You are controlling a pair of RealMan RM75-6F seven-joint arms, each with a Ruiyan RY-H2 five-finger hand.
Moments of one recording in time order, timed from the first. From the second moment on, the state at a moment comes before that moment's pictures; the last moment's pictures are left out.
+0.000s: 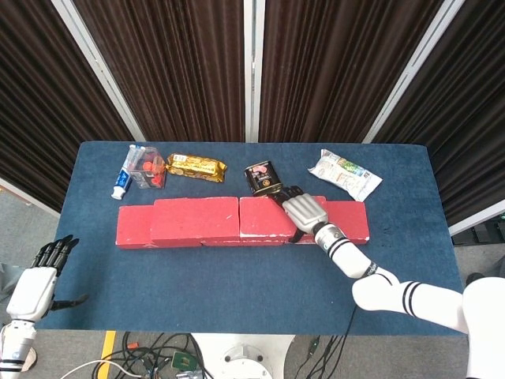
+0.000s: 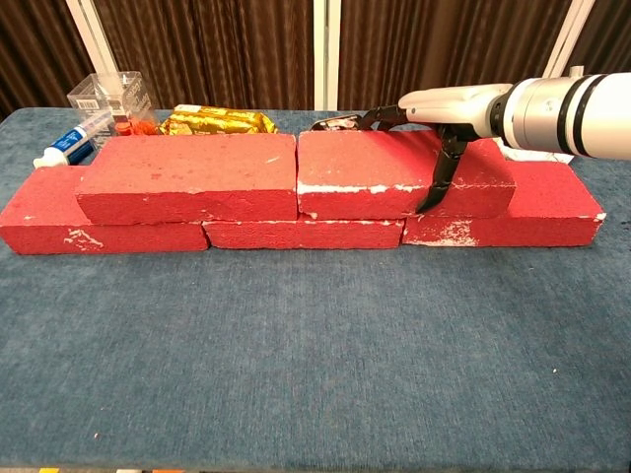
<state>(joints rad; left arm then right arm) -0.09 -1.15 0.03 -1.60 1.54 1.42 -0.14 1.00 -1.47 0.14 -1.39 -0.94 0.65 -0.24</state>
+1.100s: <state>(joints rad) -0.09 -1.15 0.04 -1.59 1.54 1.41 -0.16 1.02 -1.48 0.13 -1.38 -0.91 0.65 -0.26</state>
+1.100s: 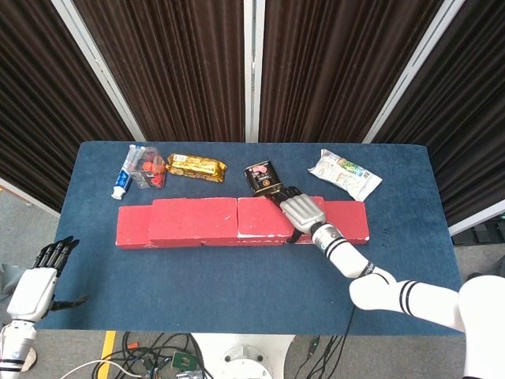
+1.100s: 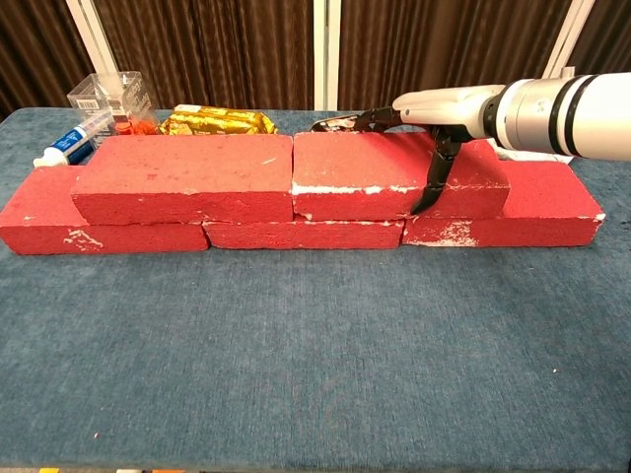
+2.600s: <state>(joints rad) -0.08 -1.14 0.01 -1.64 1.54 1.48 -0.05 0.35 -1.05 -0.01 -1.73 -1.38 1.49 -0.06</state>
